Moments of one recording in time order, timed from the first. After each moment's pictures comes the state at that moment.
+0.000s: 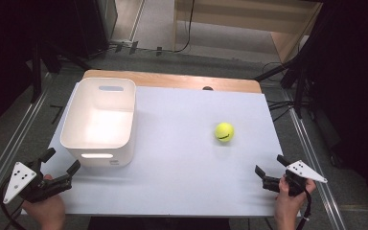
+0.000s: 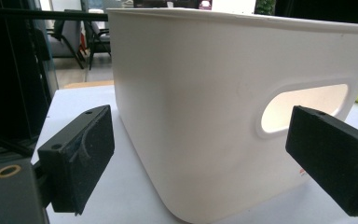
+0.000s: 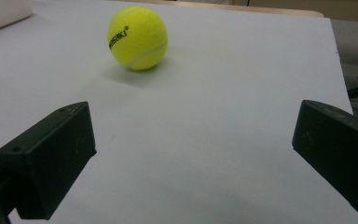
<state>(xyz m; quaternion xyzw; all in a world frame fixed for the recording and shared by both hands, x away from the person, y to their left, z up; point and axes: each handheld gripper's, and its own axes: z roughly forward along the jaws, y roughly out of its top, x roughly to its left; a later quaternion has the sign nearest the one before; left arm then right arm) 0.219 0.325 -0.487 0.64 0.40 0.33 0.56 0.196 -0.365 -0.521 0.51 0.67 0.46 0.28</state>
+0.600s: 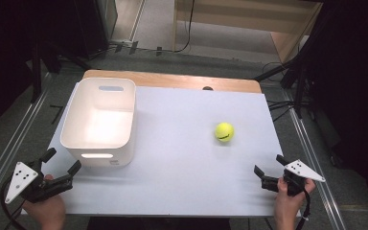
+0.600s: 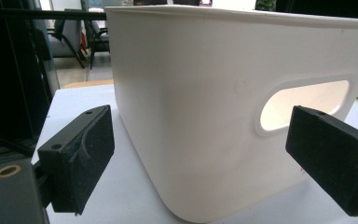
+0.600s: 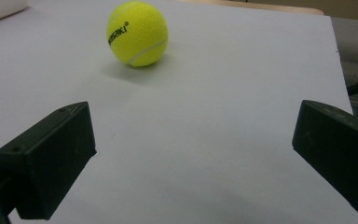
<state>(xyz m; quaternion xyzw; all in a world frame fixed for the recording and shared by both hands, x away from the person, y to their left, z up) 0.219 0.324 -0.488 0.65 0.39 0.33 0.56 0.197 -0.362 -0.519 0.51 0.67 0.45 0.28</state>
